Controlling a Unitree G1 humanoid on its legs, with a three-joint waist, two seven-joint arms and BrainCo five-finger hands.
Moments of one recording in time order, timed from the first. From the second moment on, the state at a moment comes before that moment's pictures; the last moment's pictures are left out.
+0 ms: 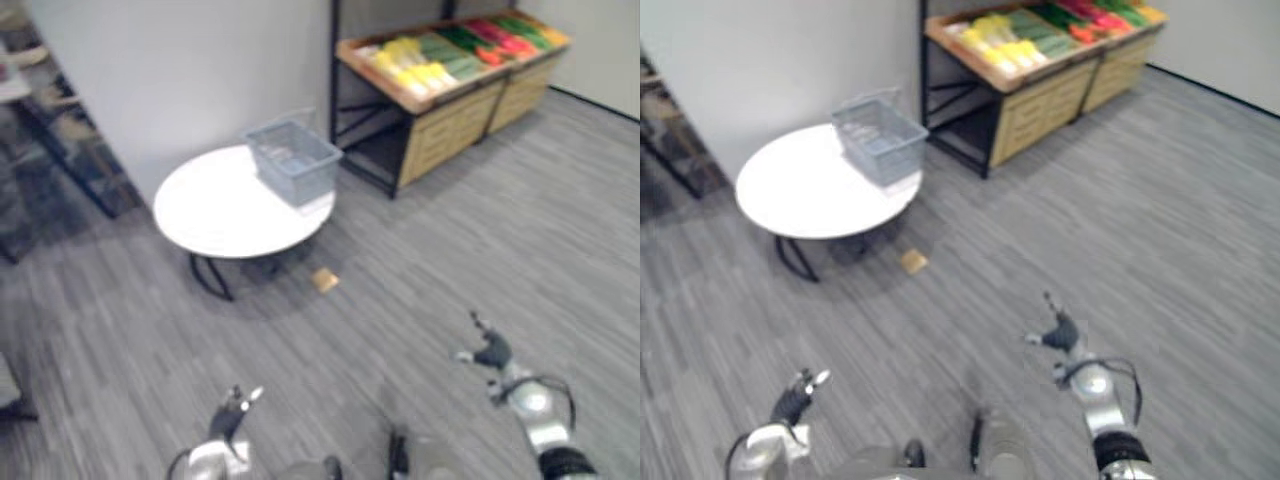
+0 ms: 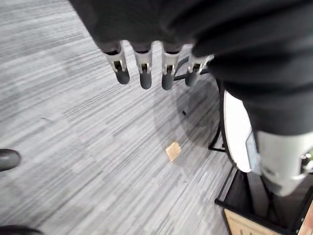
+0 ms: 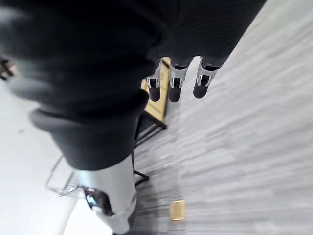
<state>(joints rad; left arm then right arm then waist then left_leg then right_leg) 0.11 0.23 0.12 0.83 -0.22 -0.17 -0.03 -0.14 -0.31 -0.06 0.65 -0.24 -0.25 0.02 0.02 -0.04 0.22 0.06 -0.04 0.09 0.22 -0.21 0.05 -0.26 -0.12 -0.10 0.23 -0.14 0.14</state>
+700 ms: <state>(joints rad) 0.19 0.11 0.17 0.94 -0.22 -0.15 -0.10 -0.71 -0.44 0.08 0.86 -0.36 -0.14 -0.02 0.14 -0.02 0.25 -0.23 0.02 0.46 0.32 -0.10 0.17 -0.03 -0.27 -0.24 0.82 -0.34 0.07</state>
